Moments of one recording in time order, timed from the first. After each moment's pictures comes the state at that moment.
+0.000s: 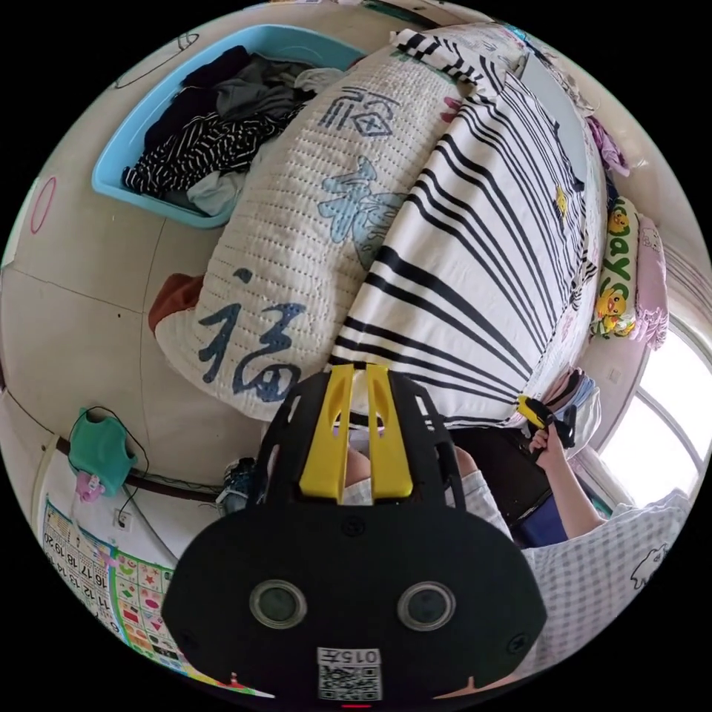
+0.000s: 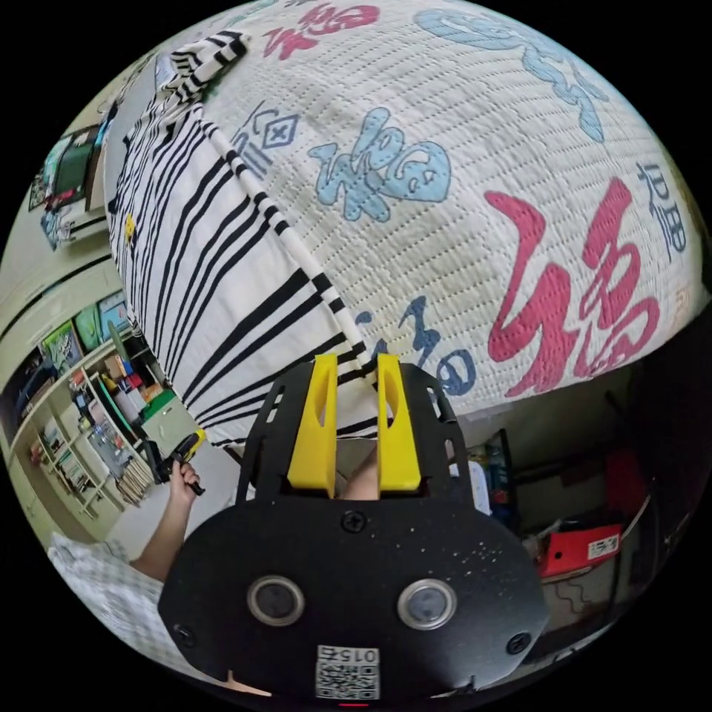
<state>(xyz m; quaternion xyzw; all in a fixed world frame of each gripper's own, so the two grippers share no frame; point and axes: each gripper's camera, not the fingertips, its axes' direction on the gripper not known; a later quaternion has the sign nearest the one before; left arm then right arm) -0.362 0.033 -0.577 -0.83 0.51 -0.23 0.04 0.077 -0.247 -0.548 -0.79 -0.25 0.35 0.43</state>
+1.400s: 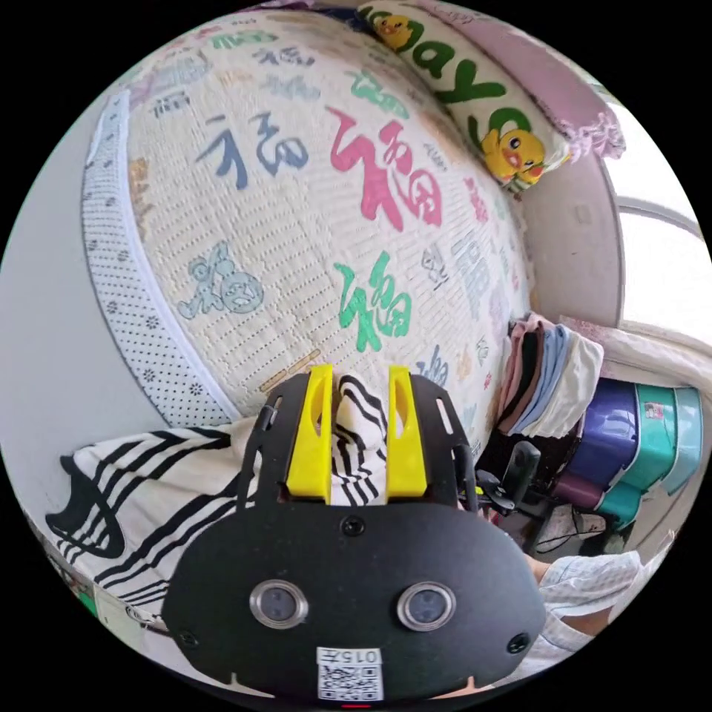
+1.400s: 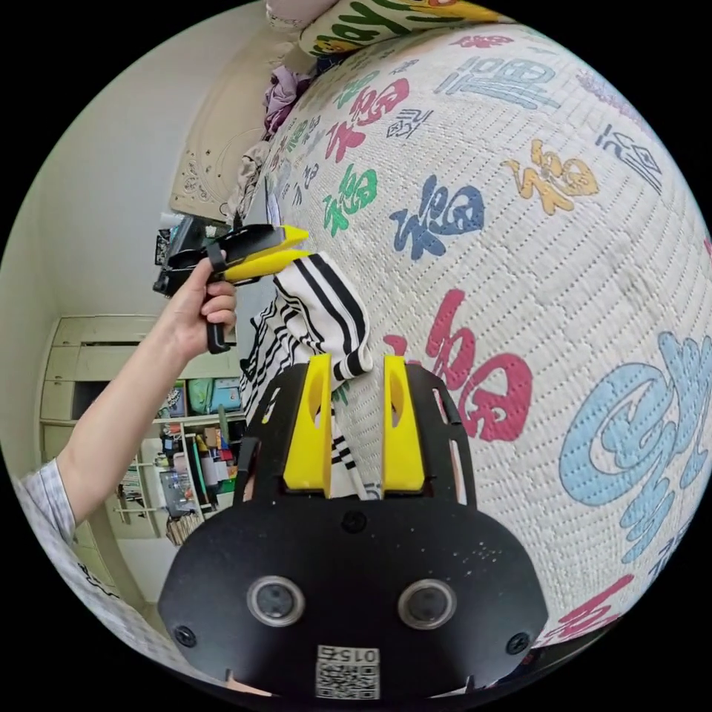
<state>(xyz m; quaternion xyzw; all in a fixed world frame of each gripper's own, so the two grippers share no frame) 0.291 -0.442 -0.433 -0.56 0.82 -0.10 0.08 0.108 -0.195 -0.456 -0.54 -0.30 0.53 0.57</state>
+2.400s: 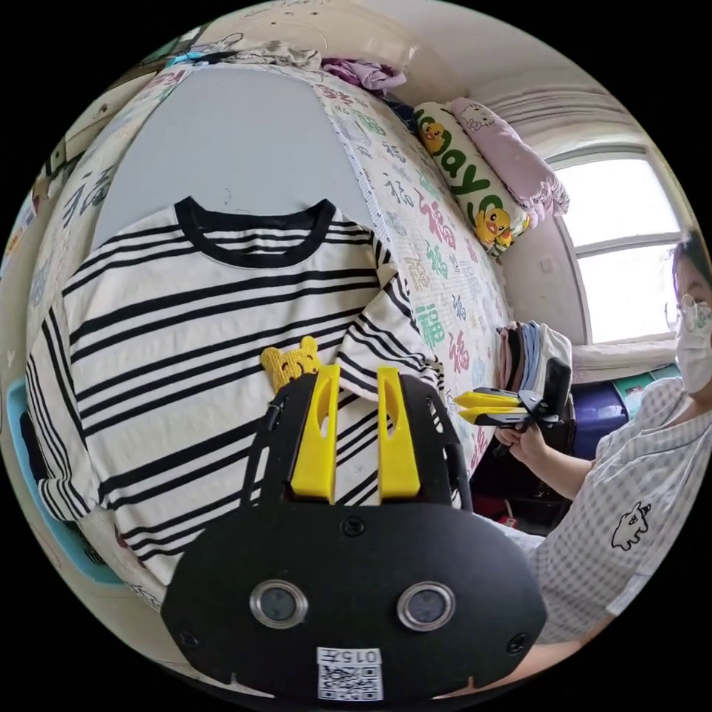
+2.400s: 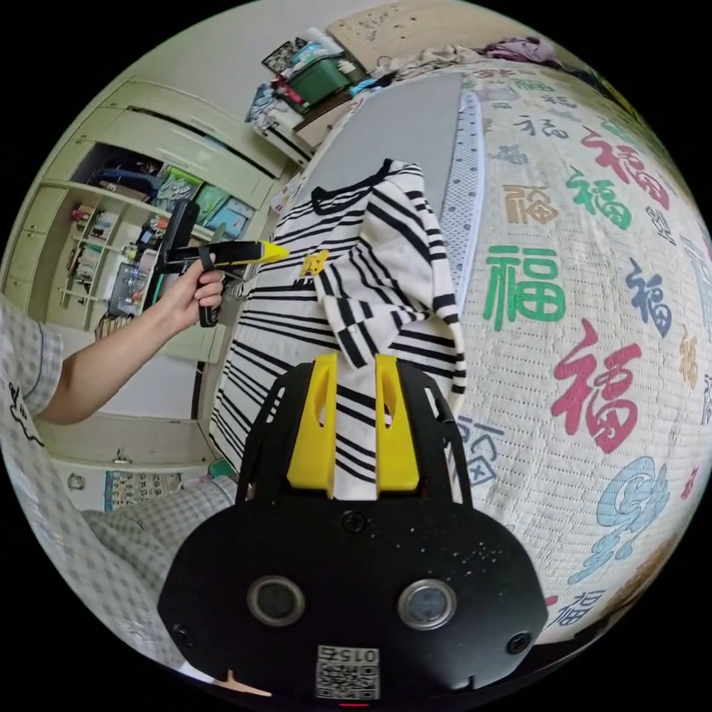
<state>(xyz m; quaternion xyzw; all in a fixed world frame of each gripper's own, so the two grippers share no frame) 0.085 -0.200 -0.426 -0.57 0.76 -0.28 0.17 -0.044 -0.325 -0.465 -0.55 -0.51 0.21 0.62</state>
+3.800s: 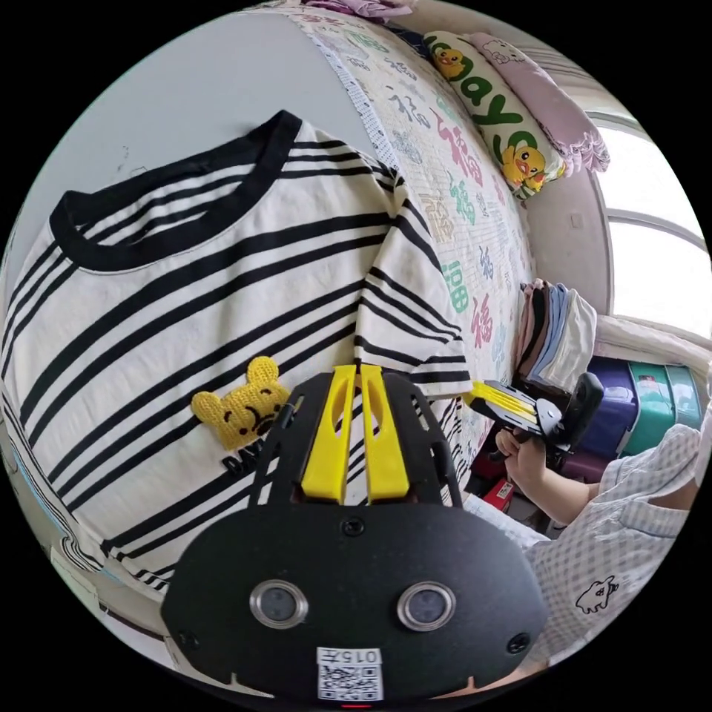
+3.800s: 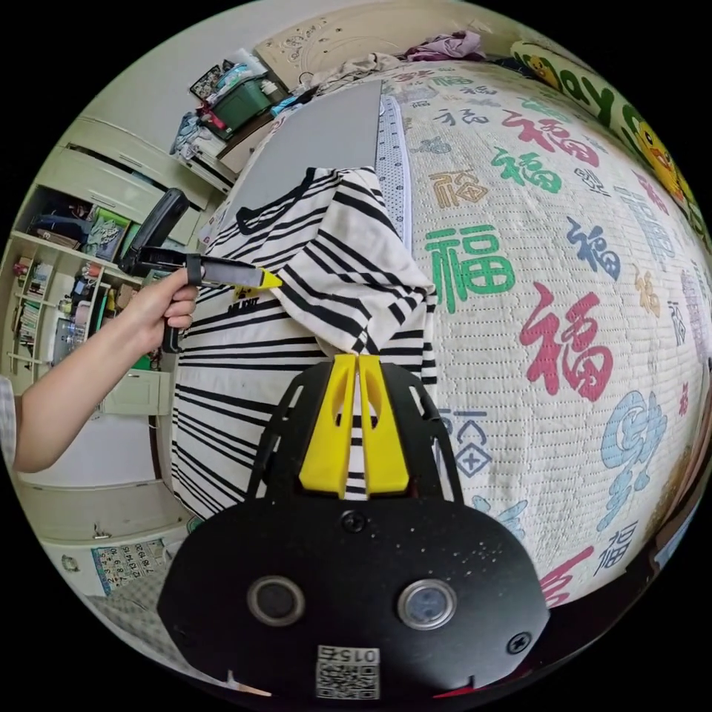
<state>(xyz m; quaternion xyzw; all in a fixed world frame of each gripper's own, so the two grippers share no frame) 0.196 -0.262 -0.450 -0.59 0.79 -0.16 0.10 -0.011 -0.351 -0.432 -0.59 -0.37 0.24 0.67</state>
